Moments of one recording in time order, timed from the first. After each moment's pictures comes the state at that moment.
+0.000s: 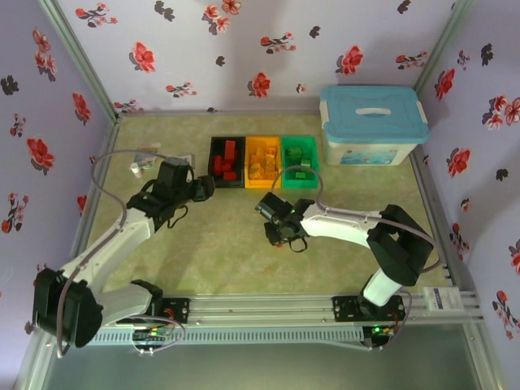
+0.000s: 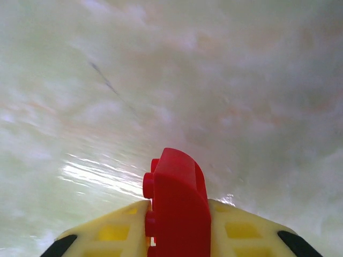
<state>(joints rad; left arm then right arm) -0.47 1.12 0.83 -0.41 -0.09 -0.47 0.94 1.63 1.01 -0.62 0.09 0.66</state>
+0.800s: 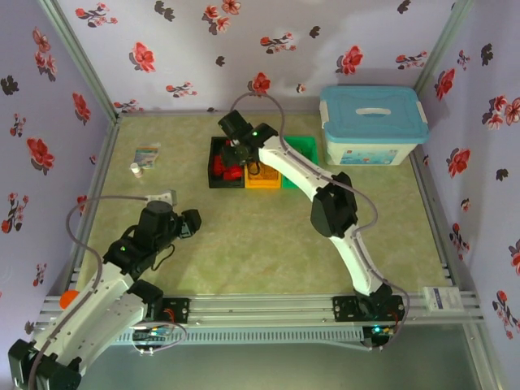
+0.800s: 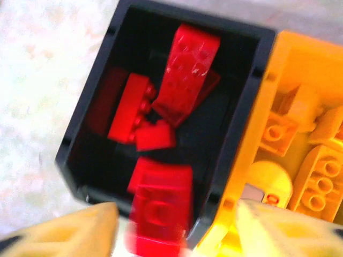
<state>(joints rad) -0.53 0.65 0.53 -0.55 -0.14 -0.63 0.77 2.36 2.34 -0.98 0.10 0.39</state>
